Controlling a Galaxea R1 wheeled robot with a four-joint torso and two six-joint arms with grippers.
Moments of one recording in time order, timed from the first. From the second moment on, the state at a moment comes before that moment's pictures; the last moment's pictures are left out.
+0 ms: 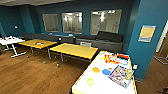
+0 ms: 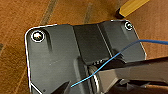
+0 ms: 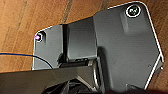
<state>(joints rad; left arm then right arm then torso) 1.54 2.99 -2.63 0.04 -0.16 0.04 -1.51 3.09 -2.72 -0.15 0.05 0.18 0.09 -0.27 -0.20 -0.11</state>
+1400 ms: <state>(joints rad) 1.54 2.99 -2.63 0.04 -0.15 0.04 -1.51 3.09 -2.72 -0.15 0.05 0.18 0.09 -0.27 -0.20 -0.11</state>
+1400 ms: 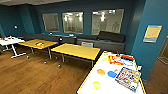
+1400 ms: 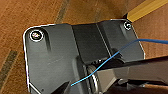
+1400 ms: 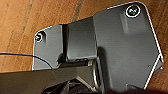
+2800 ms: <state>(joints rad) 1.53 2.99 -2.64 0.04 -0.15 0.04 -1.51 3.09 -2.72 -0.15 0.05 0.18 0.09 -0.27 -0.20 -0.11</state>
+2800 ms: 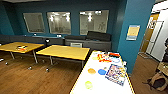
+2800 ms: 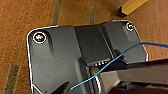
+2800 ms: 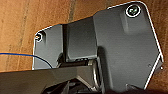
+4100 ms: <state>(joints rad) 1.54 2.99 -2.64 0.04 -0.15 0.04 -1.51 3.09 -2.72 -0.15 0.05 0.18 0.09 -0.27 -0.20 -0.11</state>
